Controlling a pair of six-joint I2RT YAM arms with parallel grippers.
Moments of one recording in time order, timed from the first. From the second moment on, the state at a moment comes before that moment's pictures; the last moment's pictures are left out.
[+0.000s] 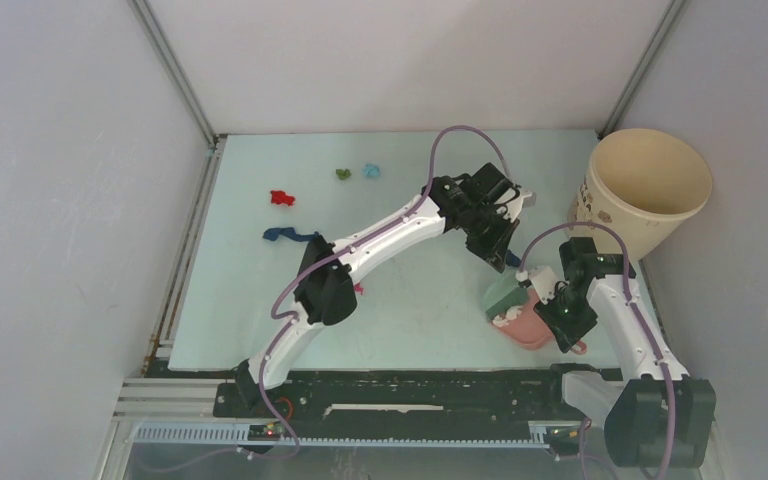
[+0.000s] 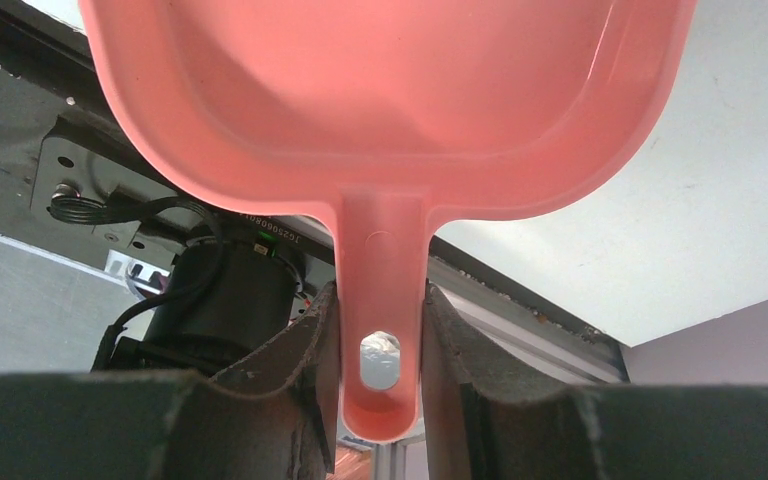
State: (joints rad) left arm -0.98 2.34 2.37 -0.98 0.42 -0.27; right arm -0.03 1.06 0.75 -1.27 -0.04 -0.69
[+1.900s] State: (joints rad) left arm -1.04 2.29 2.24 -0.60 -0.04 -0.30; right arm -0.21 1.30 0.76 -0.98 -0.10 -0.74
